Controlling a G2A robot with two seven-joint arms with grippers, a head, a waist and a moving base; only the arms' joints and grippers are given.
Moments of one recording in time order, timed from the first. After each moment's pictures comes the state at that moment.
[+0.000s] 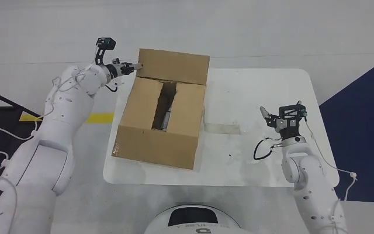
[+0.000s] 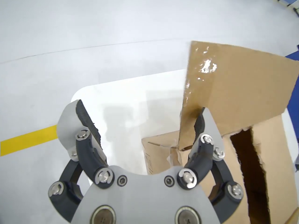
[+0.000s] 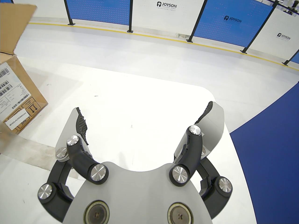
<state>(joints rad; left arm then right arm) 0.46 -1.20 -0.84 -0.48 0.56 -0.45 -0.43 -1.73 -1.15 1.60 -1.80 -1.33 0.00 0.00</state>
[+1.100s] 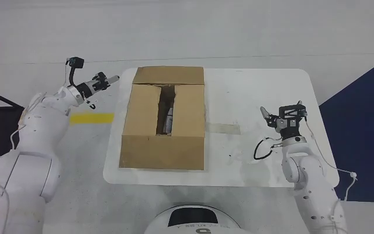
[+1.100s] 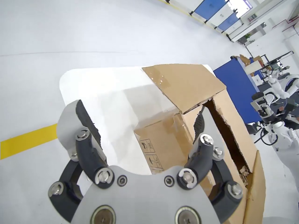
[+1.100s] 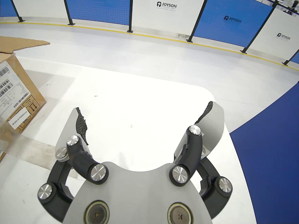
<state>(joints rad) 0.56 -1.06 -1.02 -0.30 0.31 -1.01 -0.41 -1.70 -1.15 1.59 -1.79 -1.37 0.02 0.01</state>
